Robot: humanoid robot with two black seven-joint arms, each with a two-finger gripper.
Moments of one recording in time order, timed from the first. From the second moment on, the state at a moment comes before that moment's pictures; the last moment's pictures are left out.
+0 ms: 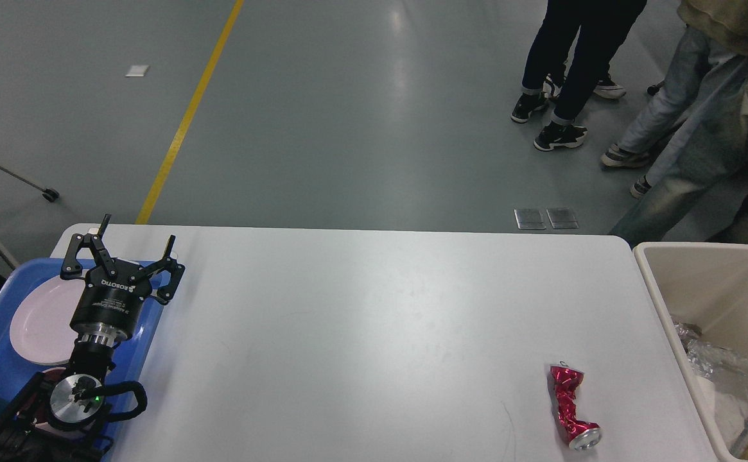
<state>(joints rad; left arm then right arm) -0.27 0.16 -1.42 -0.77 0.15 -0.61 -0.20 0.99 -0.68 -0.90 0.55 -0.04 0.16 -0.25</state>
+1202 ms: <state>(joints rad) -0.27 0.16 -1.42 -0.77 0.15 -0.61 -0.20 2.47 -0.41 -1.28 1.74 0.00 0.68 -0.26</state>
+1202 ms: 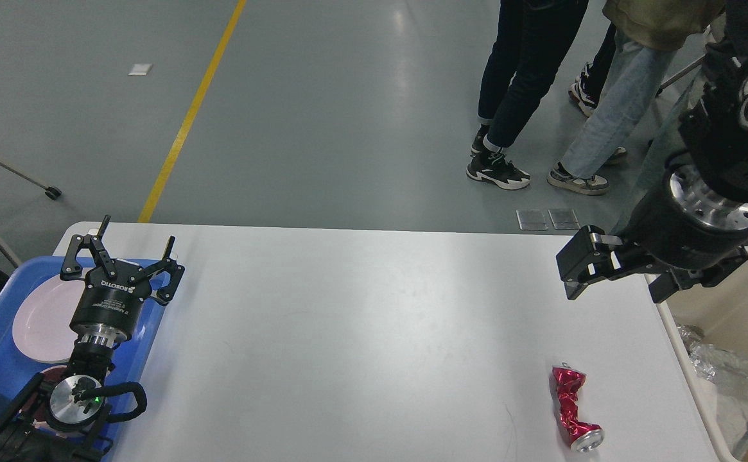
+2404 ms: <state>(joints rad) -0.27 0.16 -1.42 -0.77 0.15 -0.61 -0.20 1.41 -0.20 -1.16 1.27 -0.09 0.10 -0.27</state>
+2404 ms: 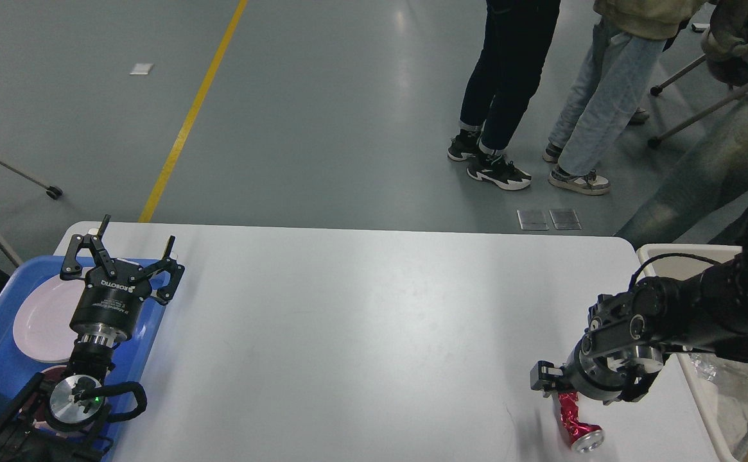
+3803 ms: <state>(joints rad) -0.27 0.16 -1.42 -0.77 0.15 -0.61 -0.20 1.30 -0.19 -1.12 1.17 -0.07 0.09 -0.26</state>
